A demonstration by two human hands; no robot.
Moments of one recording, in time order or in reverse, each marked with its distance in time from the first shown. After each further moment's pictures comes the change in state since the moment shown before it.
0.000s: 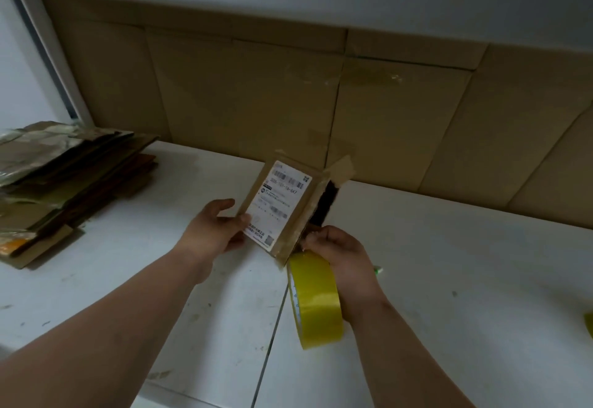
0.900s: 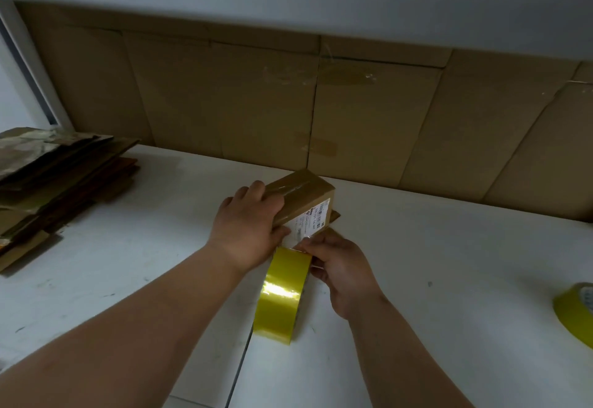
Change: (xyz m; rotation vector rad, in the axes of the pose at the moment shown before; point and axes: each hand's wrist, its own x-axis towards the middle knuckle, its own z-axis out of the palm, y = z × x) left_hand -0.012 0.013 0.071 1.210 0.109 0.891; right_hand 0.005 0.007 -0.032 -0.086 0.118 0.077
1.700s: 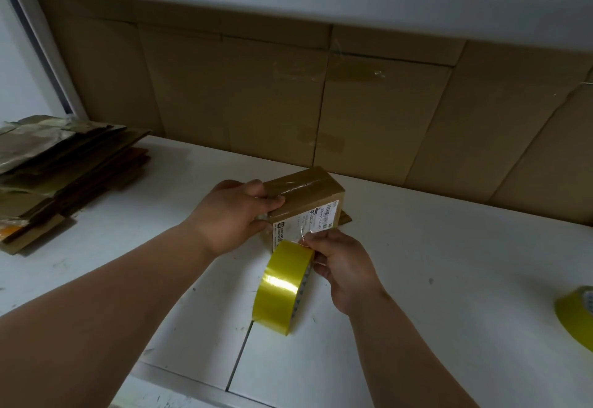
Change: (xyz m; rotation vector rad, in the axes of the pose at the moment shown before) left_hand -0.004 -0.043 -0.014 0.037 -0.072 0.309; right_hand -0.007 -0.003 0.001 0.038 -0.059 0.027
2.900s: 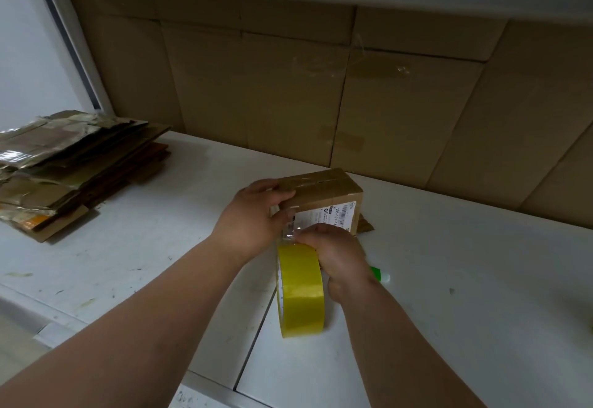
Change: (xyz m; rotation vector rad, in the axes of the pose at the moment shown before) left_hand 0.004 0.043 -0.009 -0.416 0.065 -0.575; right_hand 0.021 0.000 0.024 -0.305 -0.003 -0.038
